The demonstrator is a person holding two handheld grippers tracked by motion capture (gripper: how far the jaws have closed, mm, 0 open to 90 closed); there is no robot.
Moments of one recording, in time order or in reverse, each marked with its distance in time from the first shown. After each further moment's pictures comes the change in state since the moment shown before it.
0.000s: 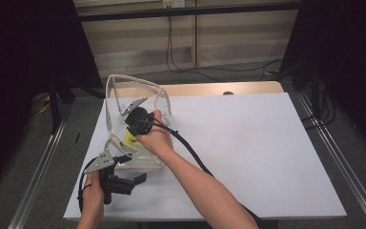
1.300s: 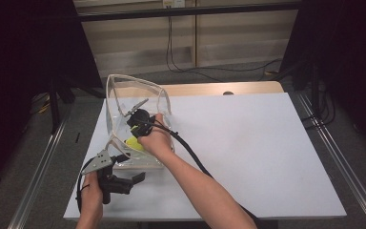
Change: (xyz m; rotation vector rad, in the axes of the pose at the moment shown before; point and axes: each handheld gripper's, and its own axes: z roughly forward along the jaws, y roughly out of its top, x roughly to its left) left arm 0.000 0.001 -0.004 -0.020 0.022 0.000; right arm -0.002 -0.008 0.005 0.076 -0.008 0.094
